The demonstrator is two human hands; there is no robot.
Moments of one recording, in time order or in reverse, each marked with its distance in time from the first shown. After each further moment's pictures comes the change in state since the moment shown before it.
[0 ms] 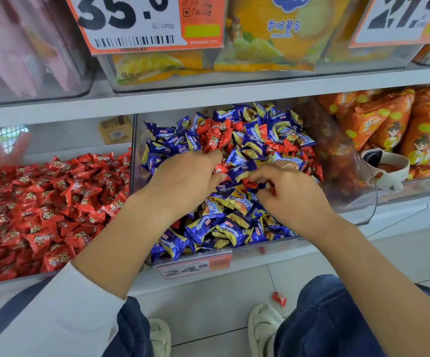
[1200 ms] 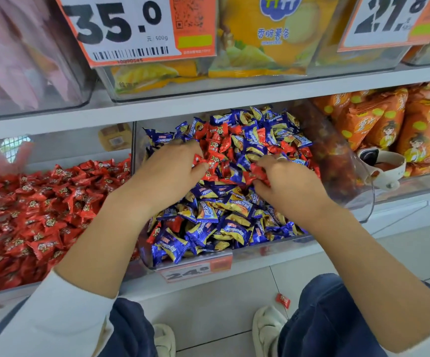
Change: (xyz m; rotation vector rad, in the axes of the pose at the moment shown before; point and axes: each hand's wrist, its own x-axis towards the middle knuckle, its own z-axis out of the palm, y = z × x) left_hand 0.000 -0.014 -0.022 -0.173 -0.023 -0.151; right_hand 0.018 0.004 -0.002 -0.286 0.014 -0.066
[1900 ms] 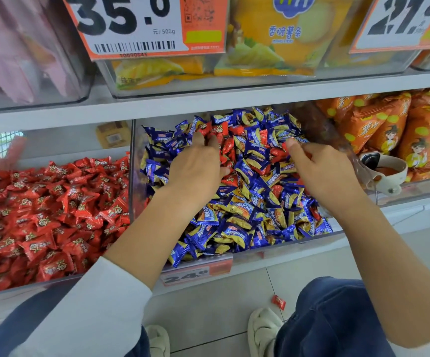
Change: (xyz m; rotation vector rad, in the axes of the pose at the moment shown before) left_hand 0.026 0.026 0.034 0.149 0.009 -0.118; right_hand 0.006 0.032 -0.017 0.348 0.141 0.360
